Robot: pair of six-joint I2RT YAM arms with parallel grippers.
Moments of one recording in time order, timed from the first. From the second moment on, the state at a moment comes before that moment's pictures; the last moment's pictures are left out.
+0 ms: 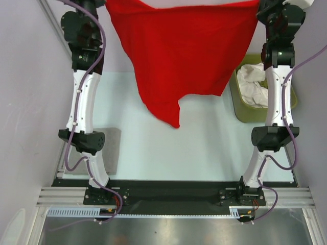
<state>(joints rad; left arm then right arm) -0.21 1.94 2.53 0.11 -0.28 -0.22 -0.04 1.96 2.46 -0.20 0.07 0.56</state>
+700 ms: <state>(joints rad) -0.14 1.57 2.35 0.20 -0.21 -0.38 -0.07 1.53 2.07 0.03 -0.03 0.65</state>
